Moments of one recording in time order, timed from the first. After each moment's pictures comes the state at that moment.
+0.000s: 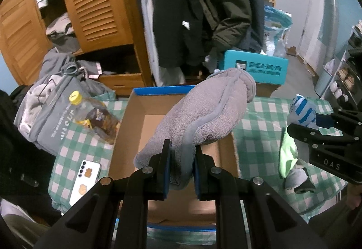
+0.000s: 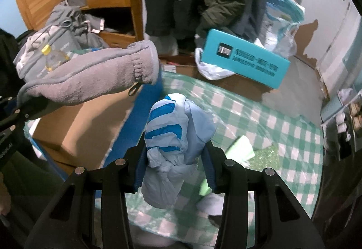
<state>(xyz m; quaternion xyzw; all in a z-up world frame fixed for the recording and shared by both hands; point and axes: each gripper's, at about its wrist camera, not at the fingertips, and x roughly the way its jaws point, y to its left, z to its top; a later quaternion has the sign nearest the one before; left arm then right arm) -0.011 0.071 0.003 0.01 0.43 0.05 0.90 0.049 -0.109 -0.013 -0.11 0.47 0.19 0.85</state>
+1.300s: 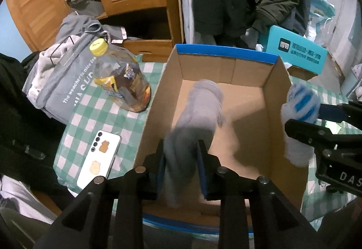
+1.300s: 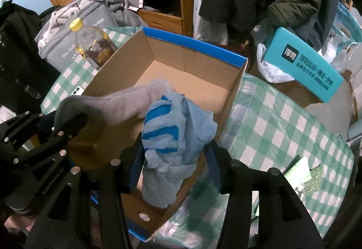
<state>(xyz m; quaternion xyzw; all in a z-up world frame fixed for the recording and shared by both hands) 0.001 0.137 -0.058 -0.01 0.49 0.13 0.86 0.067 0.004 -0.052 -0.12 0.52 0.28 0.80</state>
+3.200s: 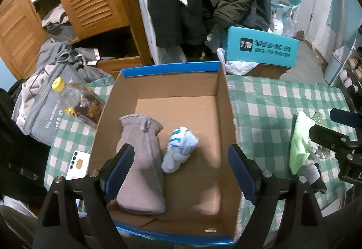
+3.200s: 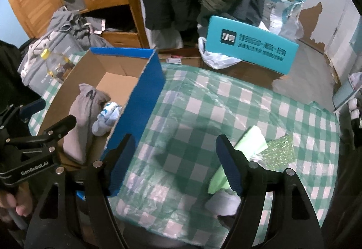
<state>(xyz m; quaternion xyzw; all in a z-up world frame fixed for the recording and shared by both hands) 0.019 0.041 -0.040 0.03 0.48 0.07 0.88 0.060 -0.137 -0.035 -0.05 0.49 0.20 0.84</state>
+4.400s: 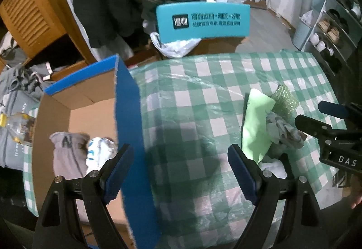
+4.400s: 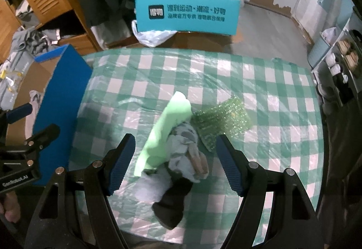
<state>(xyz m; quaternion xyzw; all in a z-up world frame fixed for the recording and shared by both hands) 0.061 -0.080 -0.082 0.07 0.53 -0.05 0.84 0.074 -0.266 -0.082 -0.01 0.54 0.09 0.84</state>
